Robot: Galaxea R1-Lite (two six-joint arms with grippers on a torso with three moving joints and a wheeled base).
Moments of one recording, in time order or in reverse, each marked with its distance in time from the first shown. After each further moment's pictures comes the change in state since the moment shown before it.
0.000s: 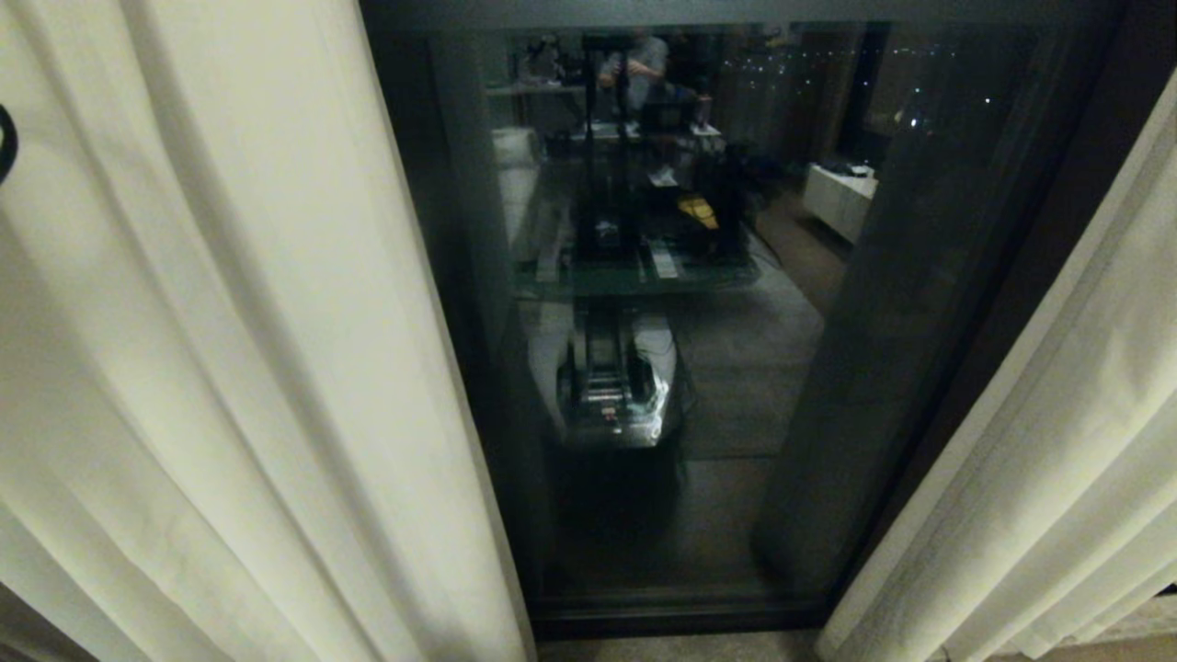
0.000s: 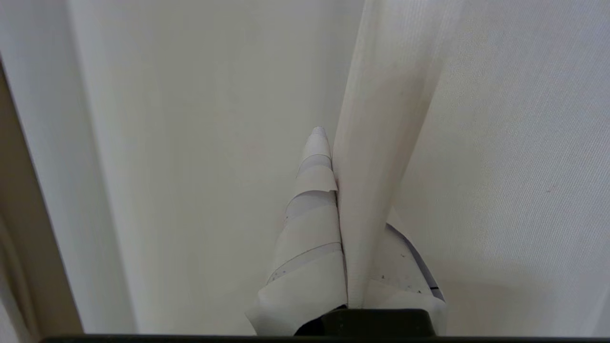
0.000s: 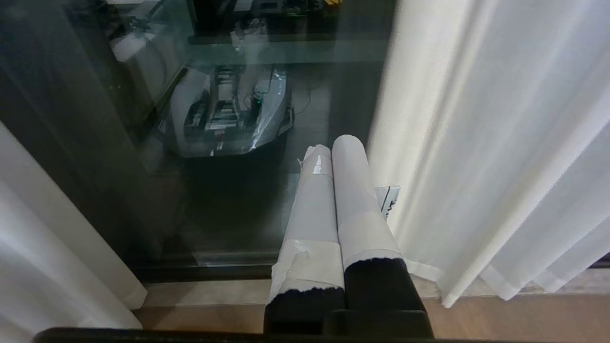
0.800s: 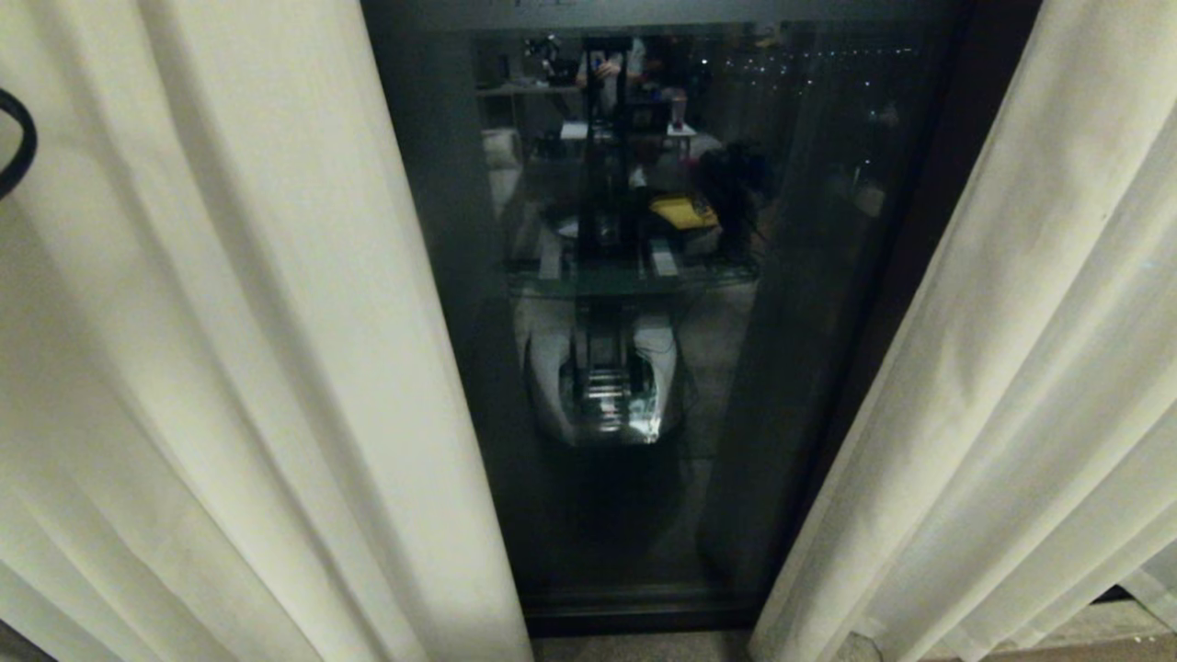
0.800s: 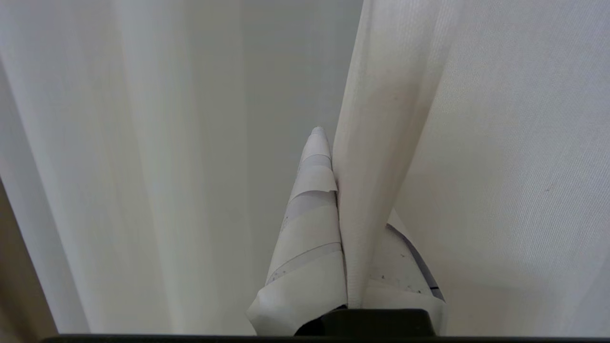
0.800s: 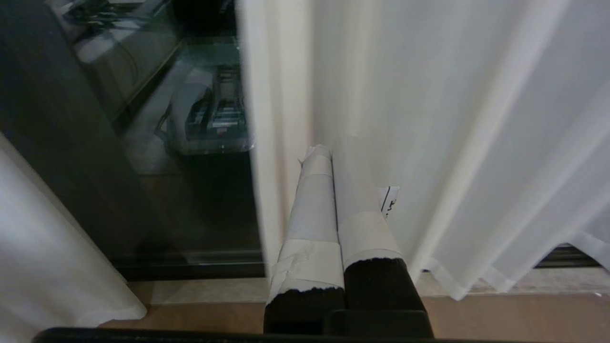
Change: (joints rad) left arm -0.001 0.024 -0.014 -0.006 -0.001 0.001; right arm 0.000 0.000 0.000 0.000 0.000 0.000
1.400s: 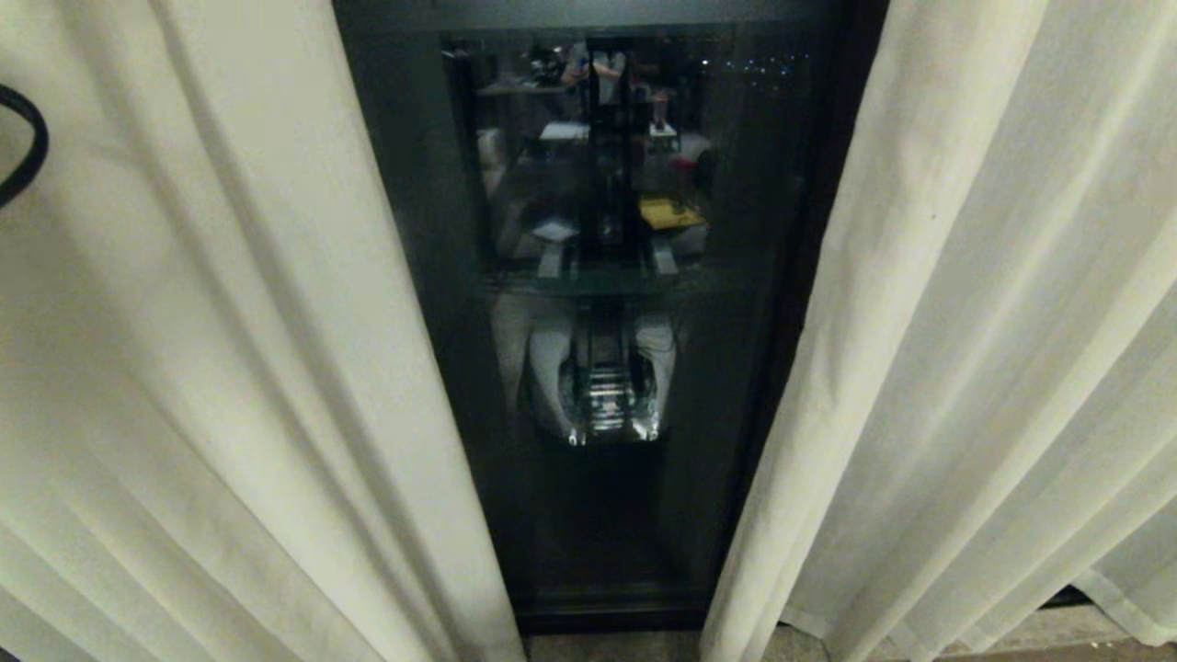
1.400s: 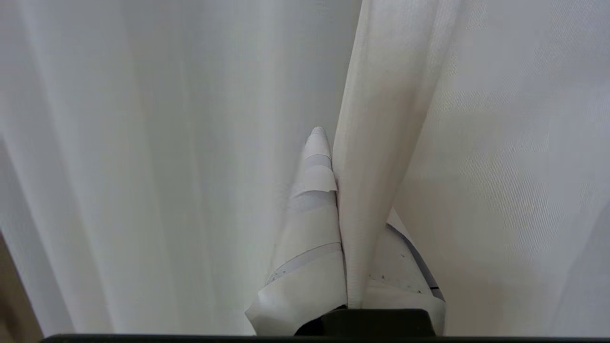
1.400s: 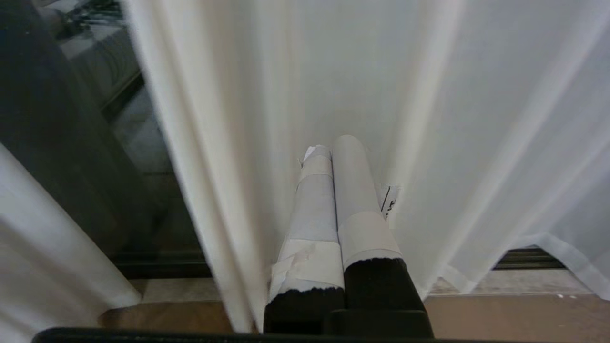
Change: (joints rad) left arm 0.000 0.011 -0.004 -0.003 -0.001 0.003; right arm 0.000 0.000 0.000 0.000 0.000 0.000
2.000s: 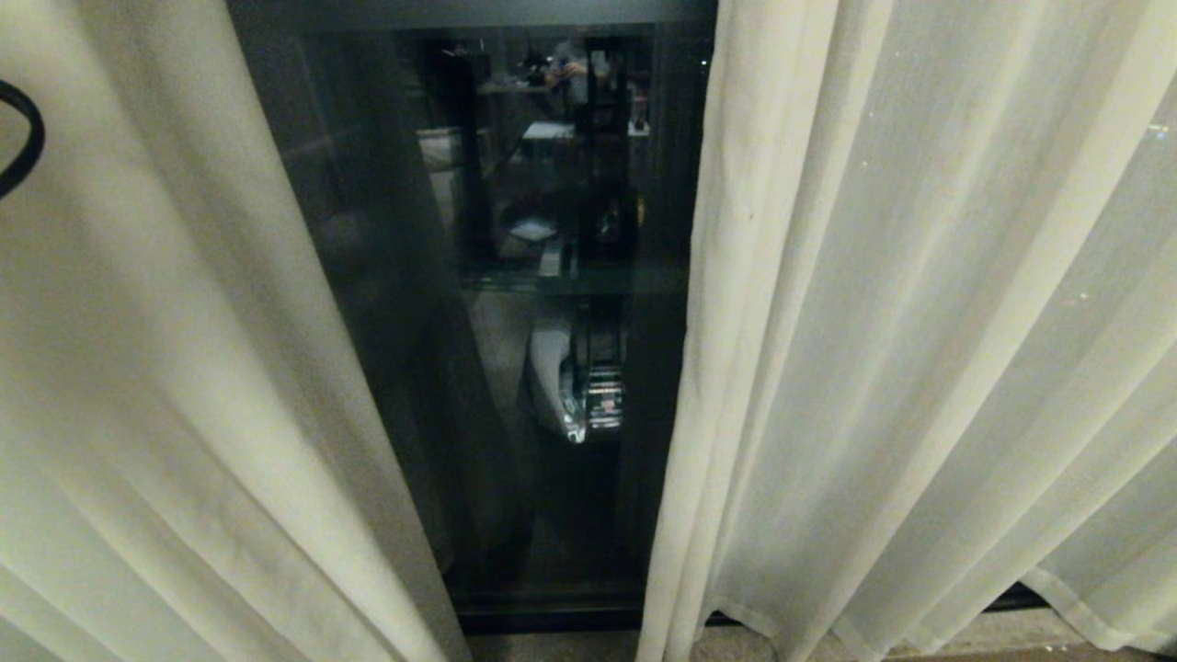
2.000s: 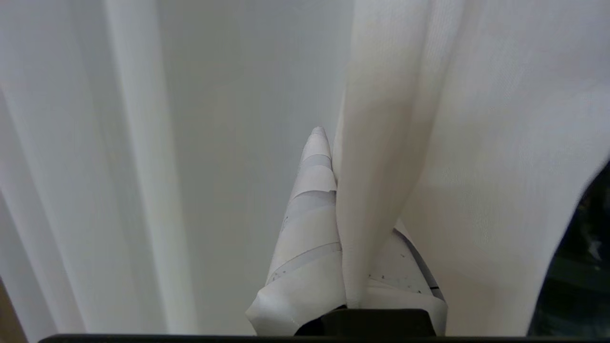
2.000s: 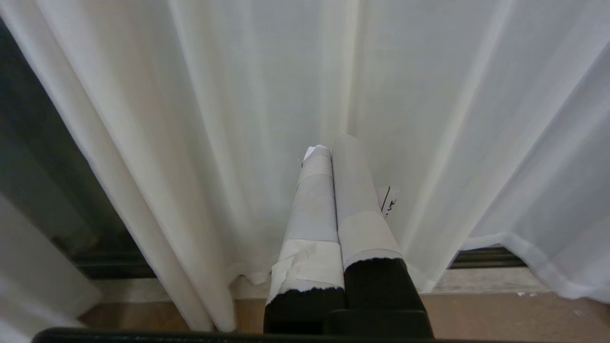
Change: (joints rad) left arm -0.001 0.007 -0.008 -0.003 -0.004 0.001; right arm -0.001 0.000 0.000 0.000 0.000 -0.001
